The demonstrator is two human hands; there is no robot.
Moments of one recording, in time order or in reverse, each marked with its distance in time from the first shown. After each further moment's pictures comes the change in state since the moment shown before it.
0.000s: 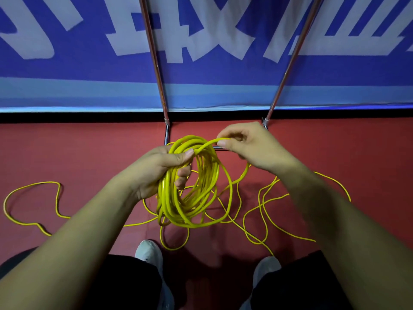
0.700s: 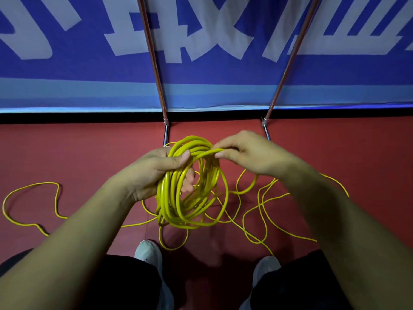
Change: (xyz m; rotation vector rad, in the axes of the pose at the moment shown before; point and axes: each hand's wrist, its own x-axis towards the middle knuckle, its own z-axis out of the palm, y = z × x) left_hand -0.005 -0.001 -0.006 -0.031 -0.123 -0.001; right_hand 0.000 -0.003 -0.005 -0.386 -0.228 -0.053
